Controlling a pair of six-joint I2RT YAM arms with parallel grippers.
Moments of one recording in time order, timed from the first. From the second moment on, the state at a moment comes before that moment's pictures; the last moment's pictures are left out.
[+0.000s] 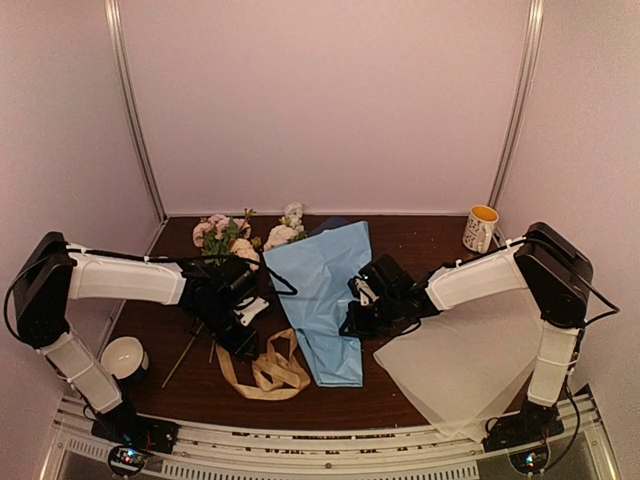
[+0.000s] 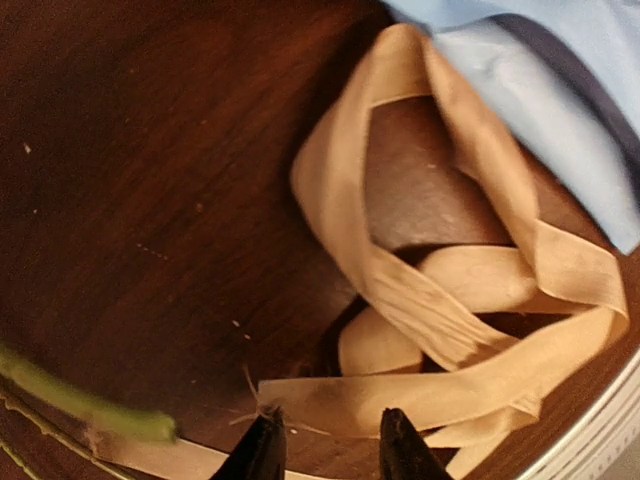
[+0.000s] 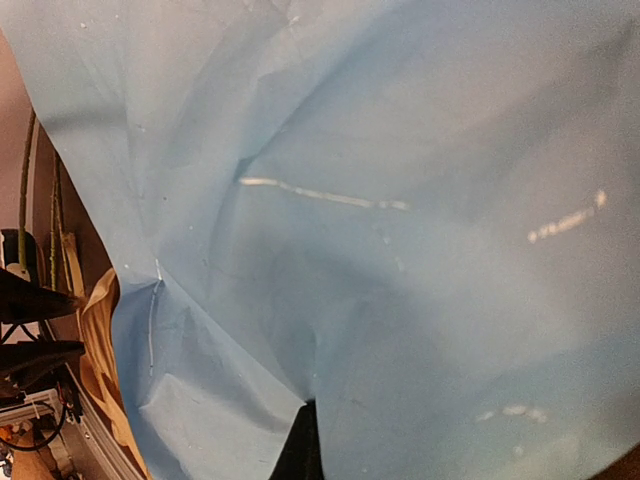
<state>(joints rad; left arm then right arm) -0.78 1.58 0.92 -0.64 0.17 -0.14 0.82 1.89 1.04 -0.07 -0.25 0.76</state>
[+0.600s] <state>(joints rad) -0.78 1.72 0.99 -0.67 -0.05 -0.21 0.83 1.90 1.05 -0.07 -0.25 0.75</state>
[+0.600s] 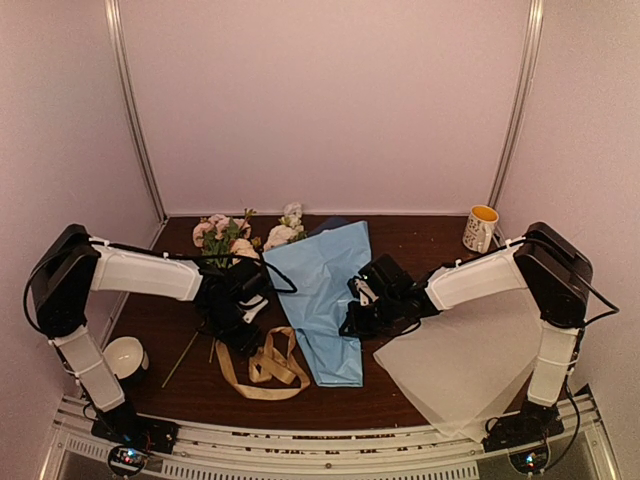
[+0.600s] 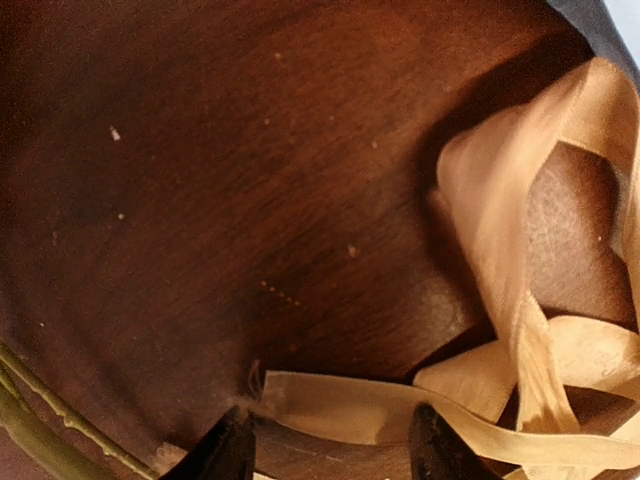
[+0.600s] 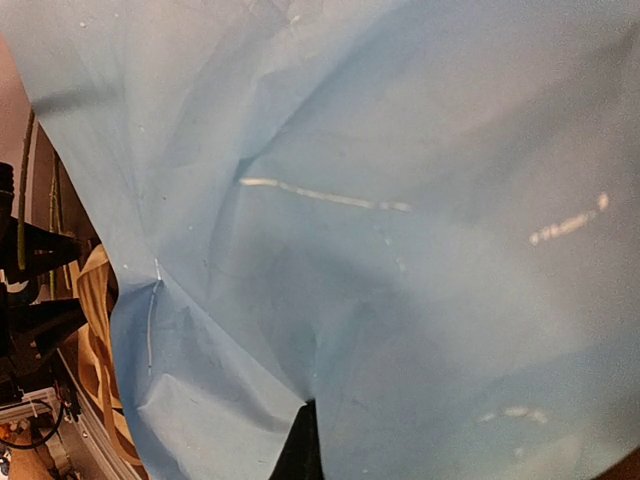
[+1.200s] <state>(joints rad) -0.78 1.62 0.99 -0.58 -0.08 -0.13 0.83 1.90 1.05 -0.07 -0.25 0.75</state>
